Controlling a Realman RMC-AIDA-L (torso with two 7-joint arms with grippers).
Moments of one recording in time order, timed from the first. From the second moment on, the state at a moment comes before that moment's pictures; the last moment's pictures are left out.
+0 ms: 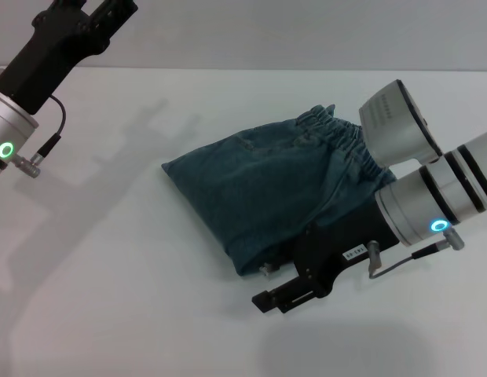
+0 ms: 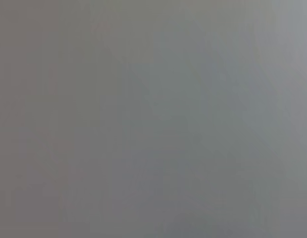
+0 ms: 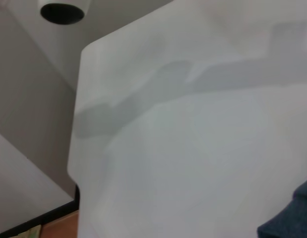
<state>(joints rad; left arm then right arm) -0.38 -2.07 1.39 0.60 0.52 1.19 -1.02 0.86 2.08 -1.08 -0.45 -2.15 -1.49 1.67</state>
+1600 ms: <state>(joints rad) -0.37 -2.07 1.40 0.57 0.52 1.21 -1.04 0.90 2.09 -1.35 -0.44 -1.78 -1.05 1.57</state>
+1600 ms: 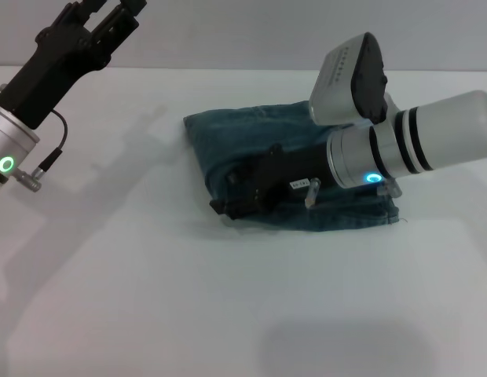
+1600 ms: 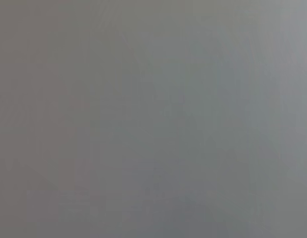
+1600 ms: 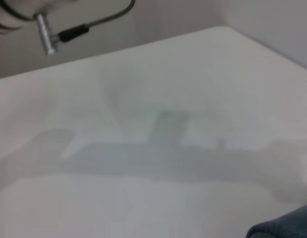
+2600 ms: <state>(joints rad) -0.32 -2.06 1.23 0.48 0.52 1.30 -0.94 0.45 2.08 -1.18 -0.57 -1.06 -1.54 1.08</state>
